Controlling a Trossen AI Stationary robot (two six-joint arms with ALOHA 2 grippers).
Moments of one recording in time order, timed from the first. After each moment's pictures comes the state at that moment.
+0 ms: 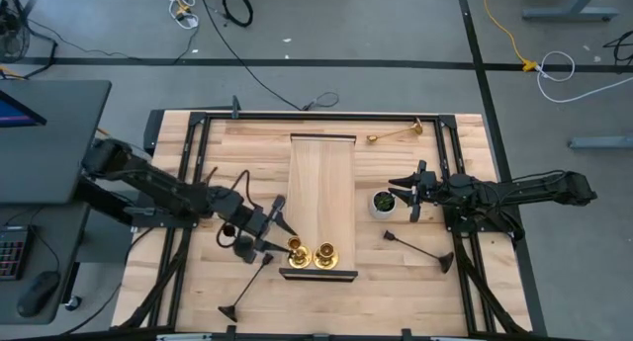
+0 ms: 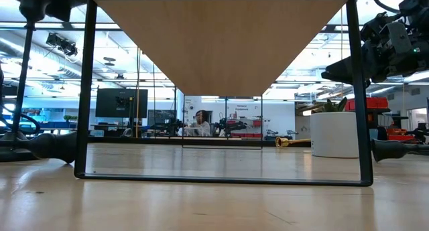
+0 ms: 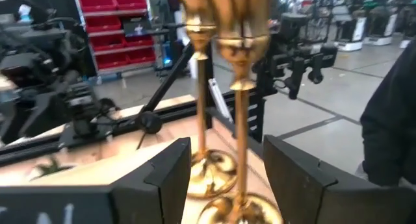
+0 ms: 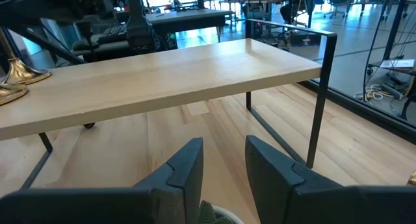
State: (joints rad) left arm -0.29 1.28 0.53 0.74 0.13 0.07; right arm 0.04 0.37 0.02 0.22 0.27 0.13
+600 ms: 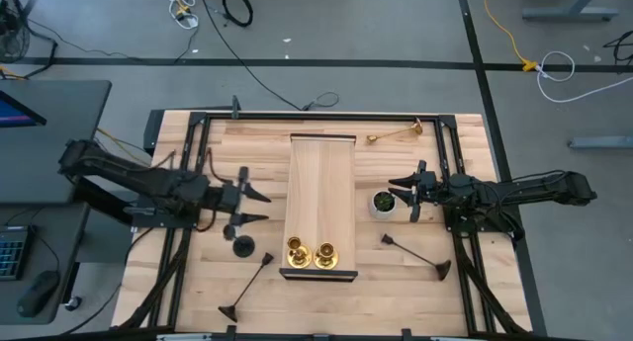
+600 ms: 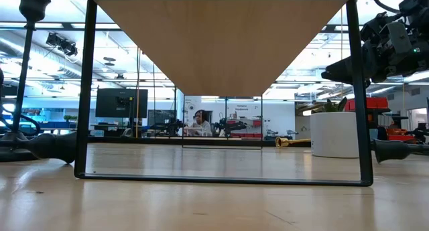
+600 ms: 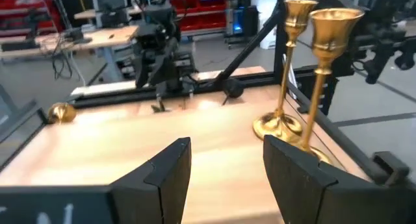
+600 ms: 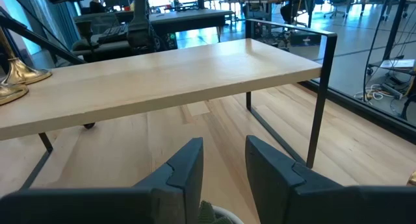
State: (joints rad) left arm -0.29 0.78 0.53 0.11 -0.19 0.03; right arm 0.04 0.37 0.02 0.22 0.27 0.13
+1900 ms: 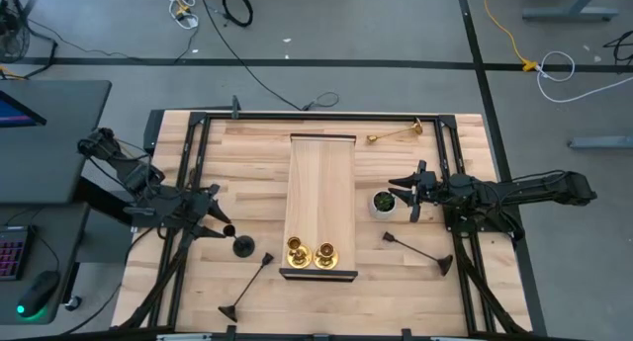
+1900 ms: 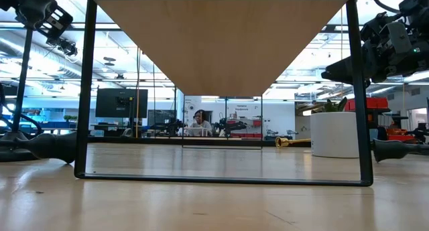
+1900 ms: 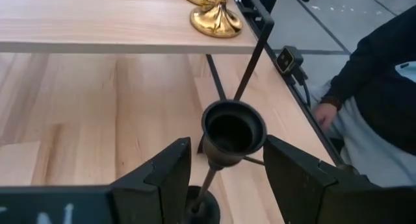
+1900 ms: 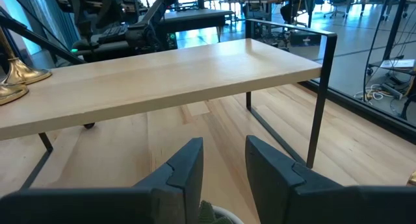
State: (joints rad) left arm -0.63 0.44 0.53 -0.58 -0.25 -0.36; right arm 0.04 0.37 0.02 0.22 0.27 0.13
